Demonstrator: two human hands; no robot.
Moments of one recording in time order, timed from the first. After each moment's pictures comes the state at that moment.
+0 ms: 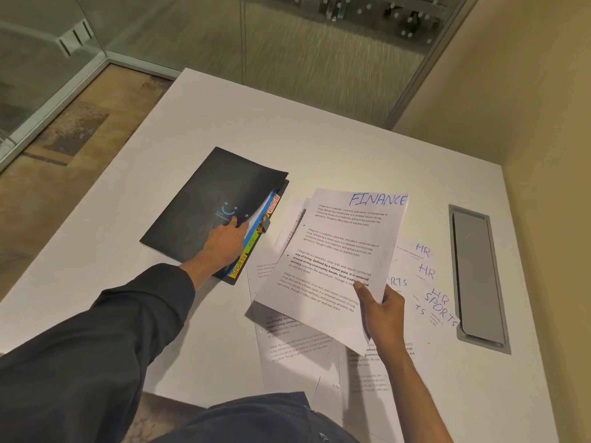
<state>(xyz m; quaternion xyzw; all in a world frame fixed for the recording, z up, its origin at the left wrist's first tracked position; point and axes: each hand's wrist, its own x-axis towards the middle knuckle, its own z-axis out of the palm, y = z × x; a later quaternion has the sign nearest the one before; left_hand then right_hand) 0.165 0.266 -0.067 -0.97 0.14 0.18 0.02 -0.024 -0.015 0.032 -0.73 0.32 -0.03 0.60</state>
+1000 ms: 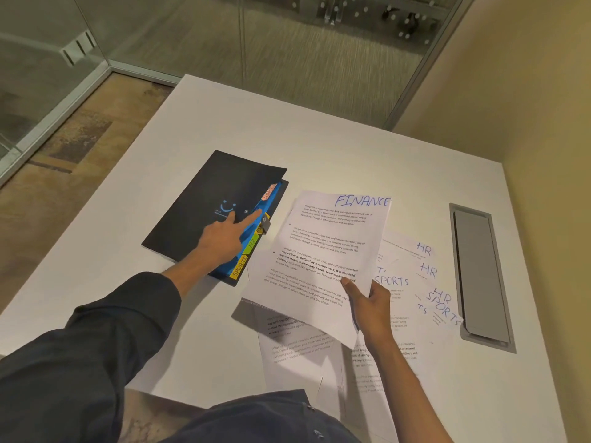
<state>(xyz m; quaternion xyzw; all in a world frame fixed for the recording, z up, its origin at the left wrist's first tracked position) 0.160 0.269 -0.018 -0.97 0.18 0.18 0.03 -0.015 0.001 0.031 -0.69 0.32 0.00 0.64</state>
